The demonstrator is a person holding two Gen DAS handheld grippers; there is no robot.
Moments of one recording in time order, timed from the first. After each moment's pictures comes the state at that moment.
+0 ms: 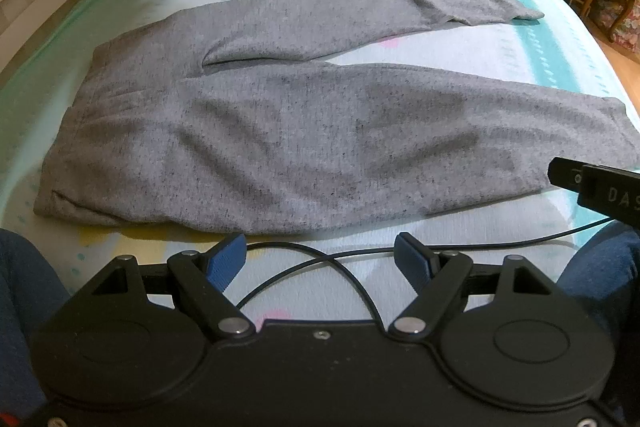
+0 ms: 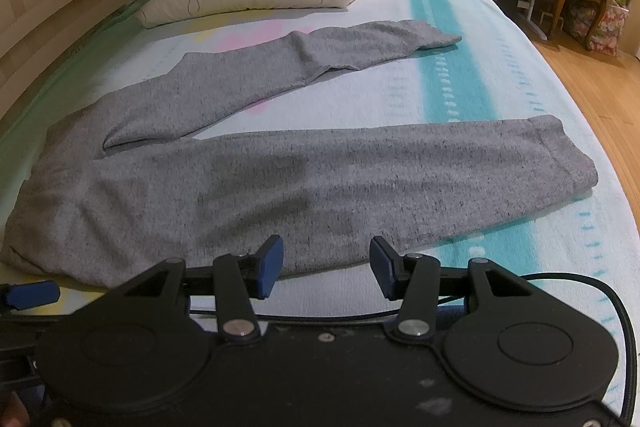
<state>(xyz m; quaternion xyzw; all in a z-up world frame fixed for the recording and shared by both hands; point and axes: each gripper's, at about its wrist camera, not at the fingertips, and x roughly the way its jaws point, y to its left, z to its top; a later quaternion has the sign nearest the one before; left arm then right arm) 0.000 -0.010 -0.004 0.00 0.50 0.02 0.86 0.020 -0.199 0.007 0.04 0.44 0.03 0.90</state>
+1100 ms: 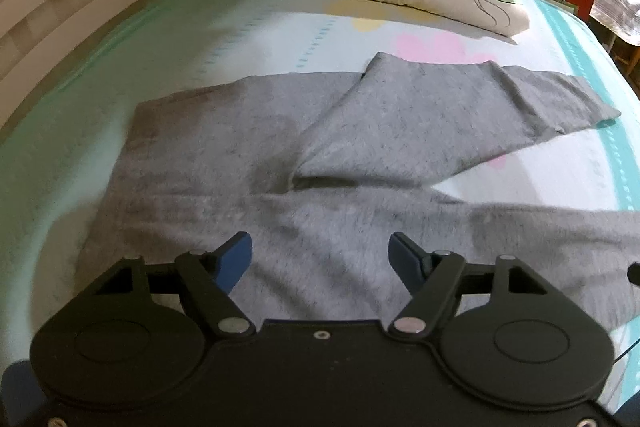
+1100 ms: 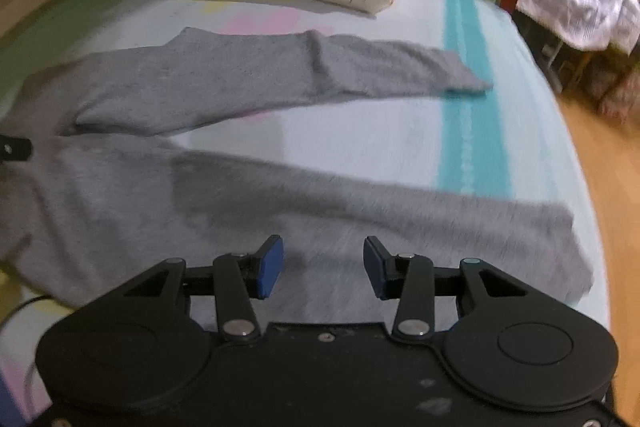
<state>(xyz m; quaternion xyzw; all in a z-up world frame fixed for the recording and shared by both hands) 0.110 0.083 0.014 -0.03 0.46 0.07 0.89 0.107 -0.174 0.004 -0.10 0.46 0.04 0.88</state>
